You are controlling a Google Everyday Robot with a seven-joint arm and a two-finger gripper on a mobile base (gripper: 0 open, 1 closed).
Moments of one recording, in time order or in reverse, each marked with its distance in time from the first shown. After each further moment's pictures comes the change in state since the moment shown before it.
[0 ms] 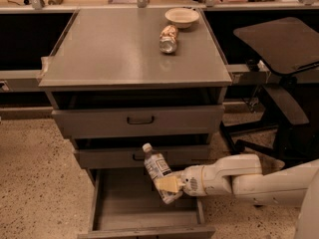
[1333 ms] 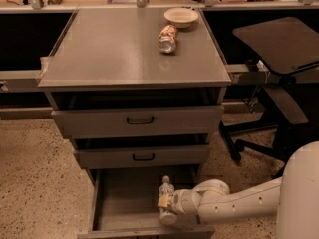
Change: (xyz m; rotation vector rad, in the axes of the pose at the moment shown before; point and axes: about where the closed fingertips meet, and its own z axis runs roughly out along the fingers) arm -0.123 0.156 0.096 -0.407 -0.057 0.561
